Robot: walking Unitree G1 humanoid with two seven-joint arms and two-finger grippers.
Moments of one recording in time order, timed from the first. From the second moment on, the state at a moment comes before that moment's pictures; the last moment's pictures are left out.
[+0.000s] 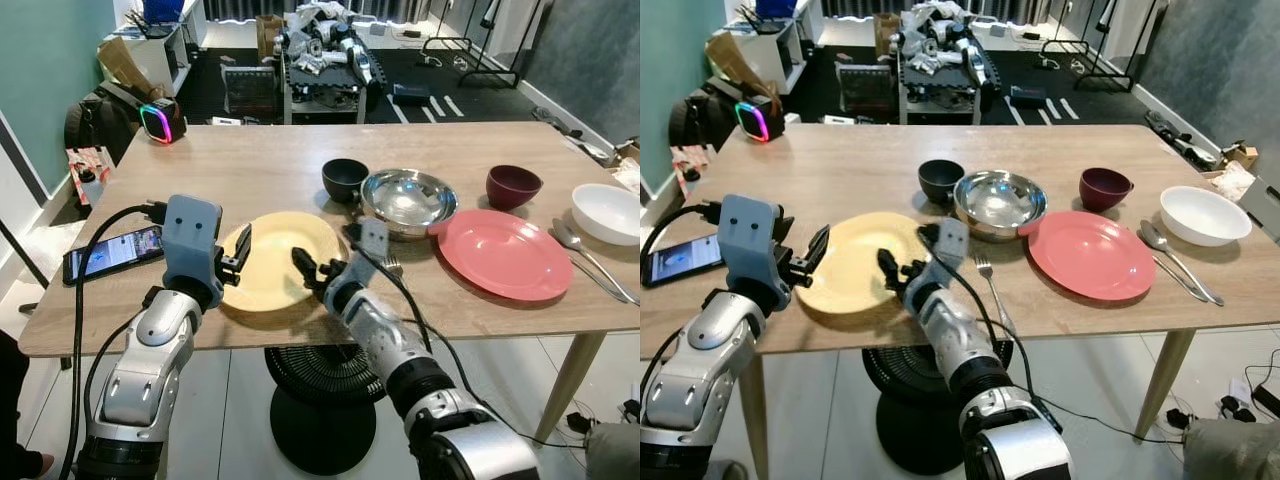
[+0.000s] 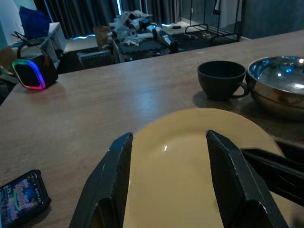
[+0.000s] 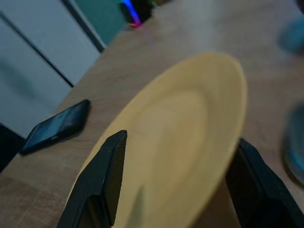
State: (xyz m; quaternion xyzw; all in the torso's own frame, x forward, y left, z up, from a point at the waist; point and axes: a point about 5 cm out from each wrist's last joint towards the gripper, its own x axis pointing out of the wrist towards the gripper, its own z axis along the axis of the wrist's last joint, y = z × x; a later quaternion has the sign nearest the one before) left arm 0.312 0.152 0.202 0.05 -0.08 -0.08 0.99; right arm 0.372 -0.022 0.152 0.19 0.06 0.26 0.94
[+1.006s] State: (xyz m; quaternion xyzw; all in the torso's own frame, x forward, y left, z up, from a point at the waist) left arm 0.315 0.150 0.206 0.05 -0.08 -0.09 0.99; right arm 0.364 0.002 0.166 -0.01 -0.01 0.31 0.95
